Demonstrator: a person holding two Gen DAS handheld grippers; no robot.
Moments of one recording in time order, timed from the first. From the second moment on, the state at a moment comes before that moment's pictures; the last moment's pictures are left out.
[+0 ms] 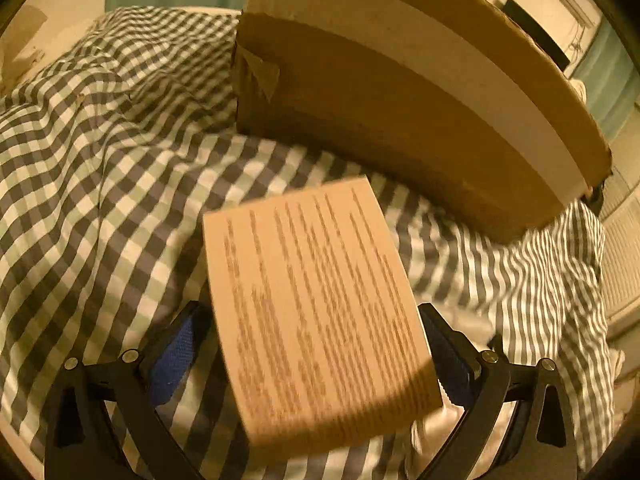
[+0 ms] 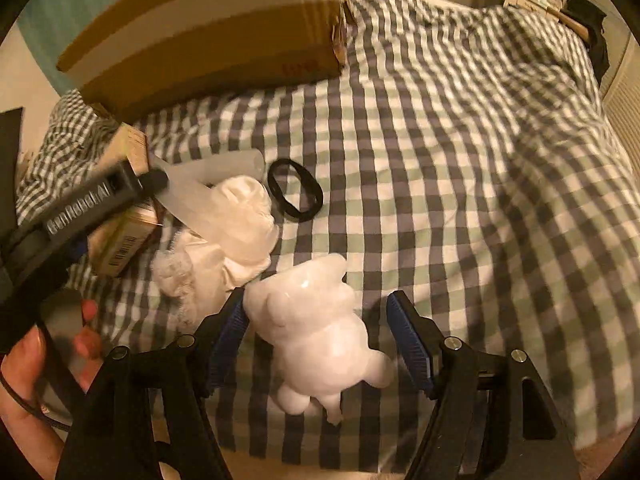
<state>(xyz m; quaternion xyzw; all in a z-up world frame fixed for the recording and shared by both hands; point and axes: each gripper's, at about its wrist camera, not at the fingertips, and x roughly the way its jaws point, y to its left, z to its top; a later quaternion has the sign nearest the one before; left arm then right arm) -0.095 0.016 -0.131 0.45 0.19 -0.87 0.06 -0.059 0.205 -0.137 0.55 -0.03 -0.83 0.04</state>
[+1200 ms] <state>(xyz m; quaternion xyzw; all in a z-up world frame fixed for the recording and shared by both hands) -0.020 -0.010 0.022 0.26 0.18 -0.95 0.00 -0.044 0.178 0.011 0.38 -0.04 -0.92 0.05</state>
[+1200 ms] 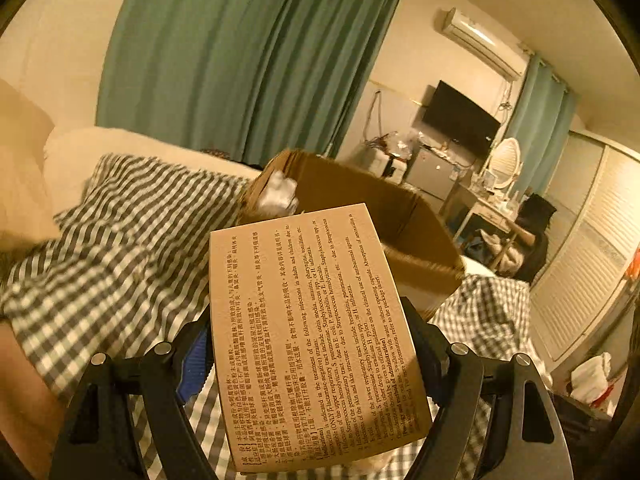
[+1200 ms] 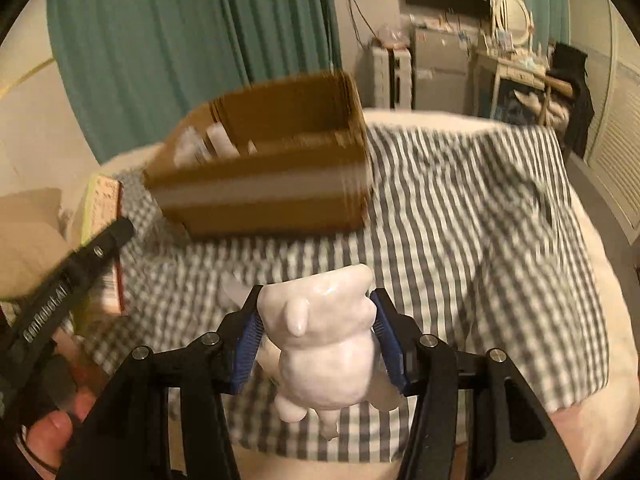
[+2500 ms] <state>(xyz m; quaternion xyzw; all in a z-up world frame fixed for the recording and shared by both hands) -0.201 0.017 0.035 0.27 0.04 -0.96 0.01 -0.225 0.194 0.050 0.27 -0.05 -0.96 0.10</state>
